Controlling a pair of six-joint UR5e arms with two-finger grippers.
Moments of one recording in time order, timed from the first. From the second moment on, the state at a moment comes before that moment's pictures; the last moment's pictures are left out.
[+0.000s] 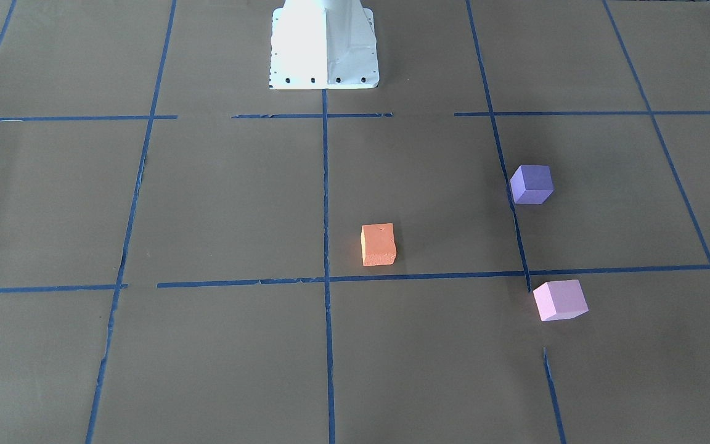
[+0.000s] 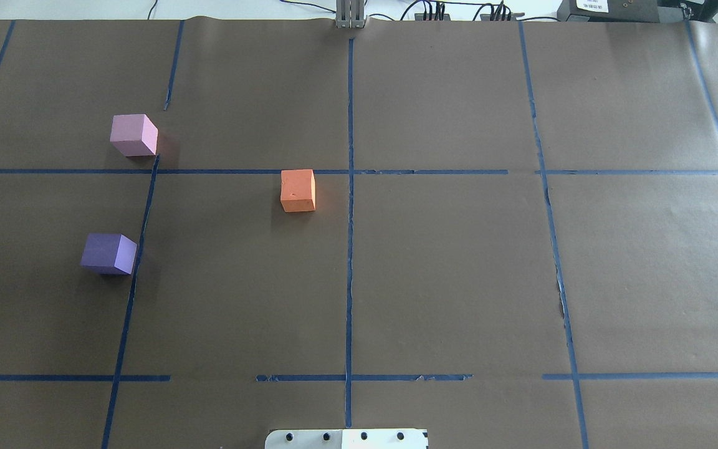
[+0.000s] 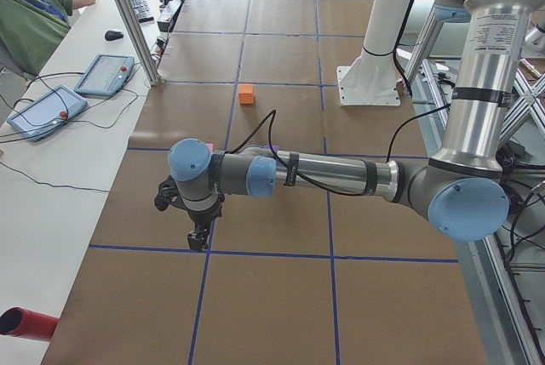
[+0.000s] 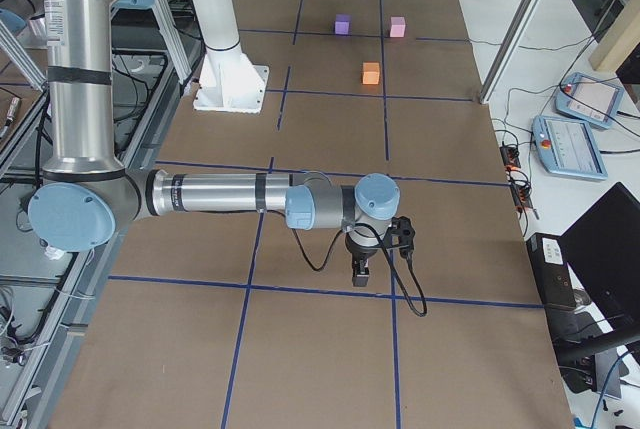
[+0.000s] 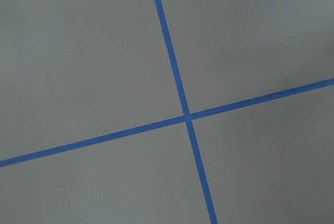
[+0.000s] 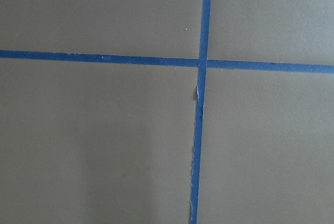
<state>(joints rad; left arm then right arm) -1.58 -1.69 -1.55 -1.53 -2.32 0.21 1.48 -1.60 1.64 -1.56 2.36 0.06</state>
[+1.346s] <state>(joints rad) -1.31 -1.88 -1.81 -1.52 -2.37 -0.31 1.48 -1.60 1.64 -1.56 2.36 0.06</state>
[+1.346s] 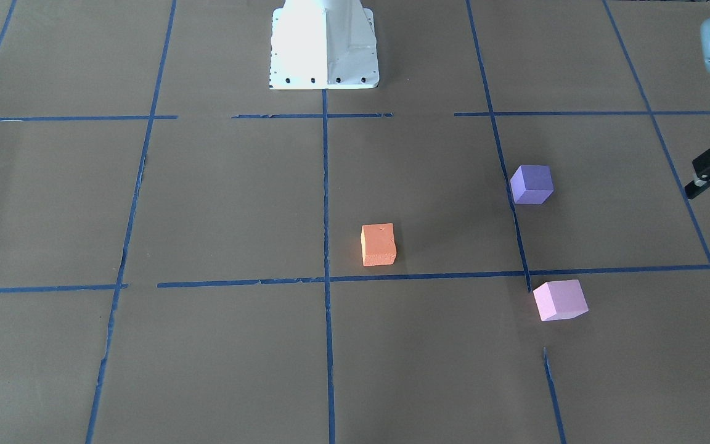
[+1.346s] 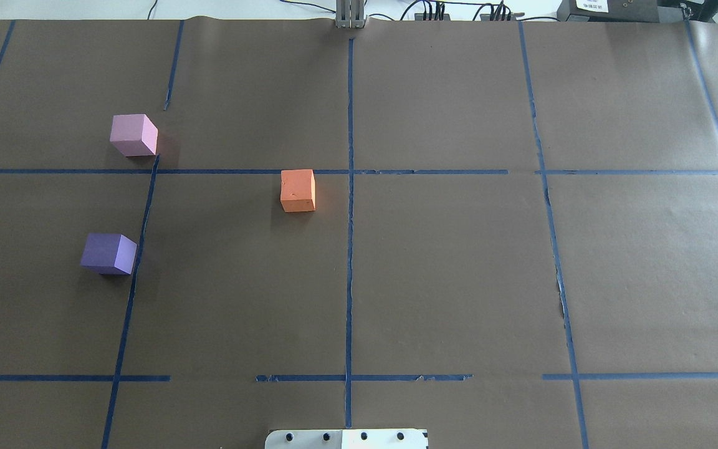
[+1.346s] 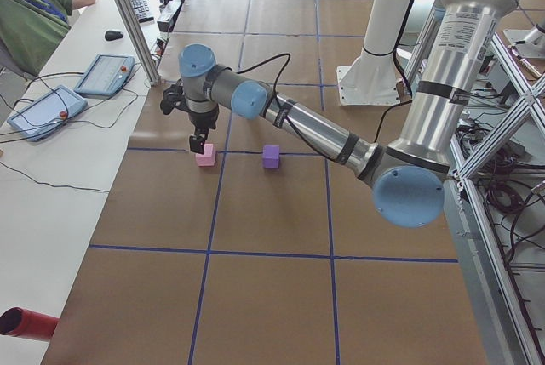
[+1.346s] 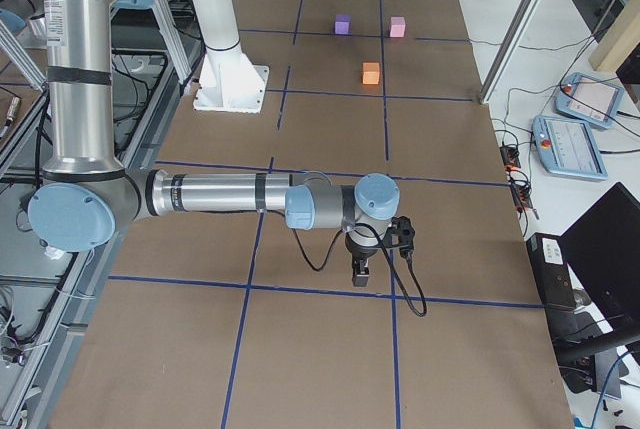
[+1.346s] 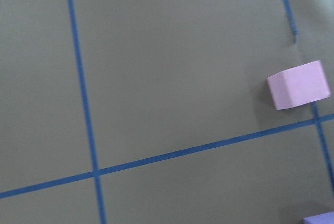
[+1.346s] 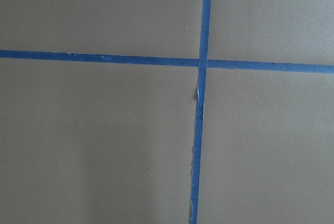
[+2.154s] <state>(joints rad) -0.87 -2.16 -1.81 -1.51 -2.25 -0.88 1.48 -1.60 1.64 -1.56 2.36 0.06</state>
